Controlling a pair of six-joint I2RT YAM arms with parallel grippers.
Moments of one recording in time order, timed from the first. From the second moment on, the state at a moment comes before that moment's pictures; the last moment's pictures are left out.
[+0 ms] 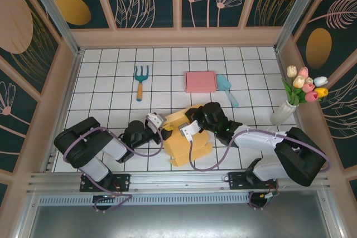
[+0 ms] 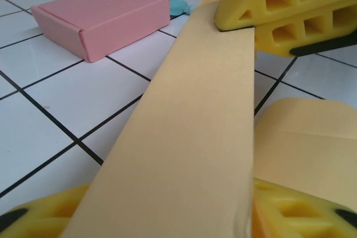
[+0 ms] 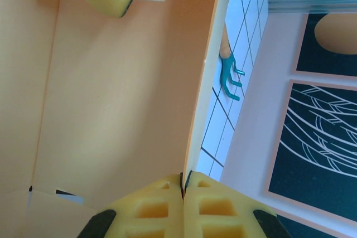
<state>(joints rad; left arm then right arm) -0.76 1.62 0.17 1.16 0.18 -0.03 0.81 1.32 0.50 0.33 -0.07 -1.58</state>
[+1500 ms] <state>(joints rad) -0.75 1.03 0.06 0.81 0.02 -0.35 0.81 1.34 0.51 0.33 0.00 -1.57</state>
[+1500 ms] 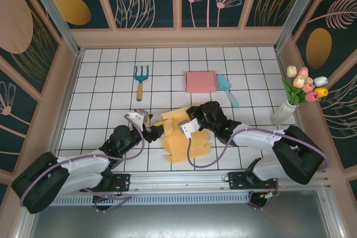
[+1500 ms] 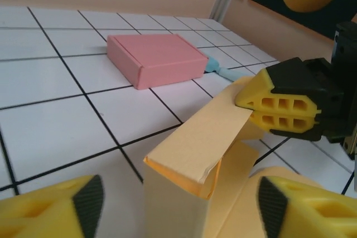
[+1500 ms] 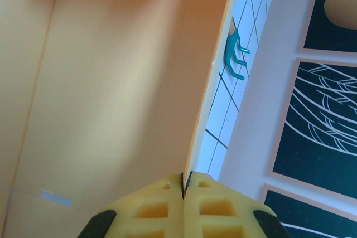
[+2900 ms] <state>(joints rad) -0.90 1.44 0.26 0.77 -0.15 -0.51 0.79 1.36 0.52 0.31 0.06 -1.55</state>
